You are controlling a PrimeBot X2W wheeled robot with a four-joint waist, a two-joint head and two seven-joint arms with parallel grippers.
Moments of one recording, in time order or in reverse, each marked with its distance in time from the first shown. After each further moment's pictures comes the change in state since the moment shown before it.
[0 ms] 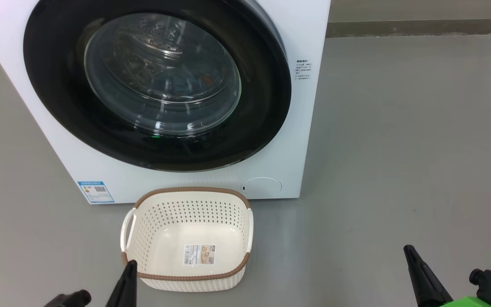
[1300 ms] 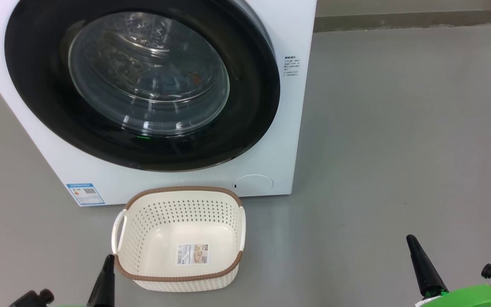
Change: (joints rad) left arm -0.044 -0.020 0.110 0.052 -0.416 -0.045 0.075; right arm -0.085 -0.012 -0.002 0.118 0.438 0.000 0.025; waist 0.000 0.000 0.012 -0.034
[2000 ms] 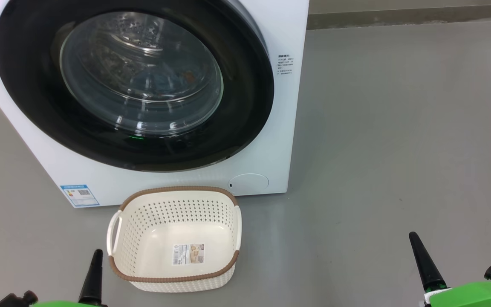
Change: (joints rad) left arm -0.035 -0.012 0.063 0.031 -0.219 -0.020 0.046; right arm -0.038 -0.003 -0.006 0.064 0.238 -0.001 0.017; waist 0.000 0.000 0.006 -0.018
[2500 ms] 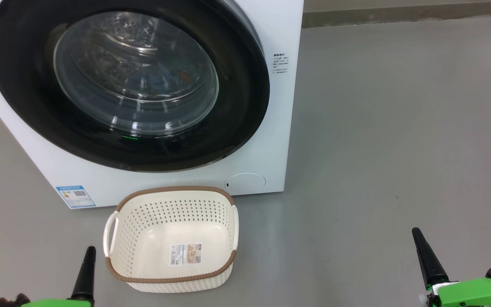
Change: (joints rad) left arm -0.022 -0.013 0.045 0.023 -0.155 -0.016 0.030; right arm -0.036 -0.003 -0.008 0.045 0.159 0.000 0.010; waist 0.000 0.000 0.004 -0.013
